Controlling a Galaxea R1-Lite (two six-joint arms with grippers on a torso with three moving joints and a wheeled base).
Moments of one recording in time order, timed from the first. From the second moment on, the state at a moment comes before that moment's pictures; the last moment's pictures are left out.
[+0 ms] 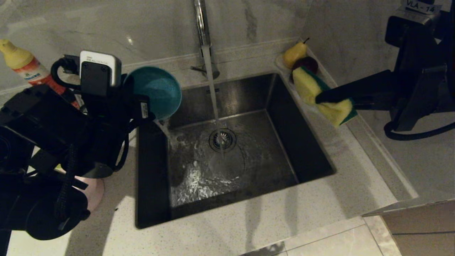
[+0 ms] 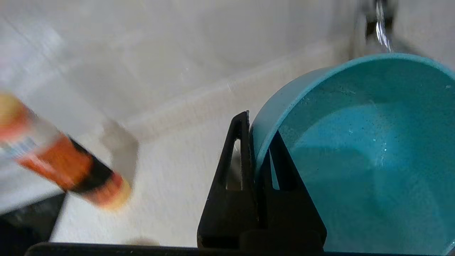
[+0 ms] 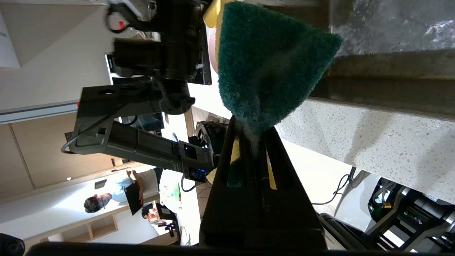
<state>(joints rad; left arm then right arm) -0.41 1.69 -0.74 -1.44 0.48 0.53 0.54 1.44 -1.58 0.45 0.57 0.70</state>
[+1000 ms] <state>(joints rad) -0.42 1.59 -0.83 -1.52 0.36 0.59 0.55 1.49 -1.58 0.45 0.57 0.70</state>
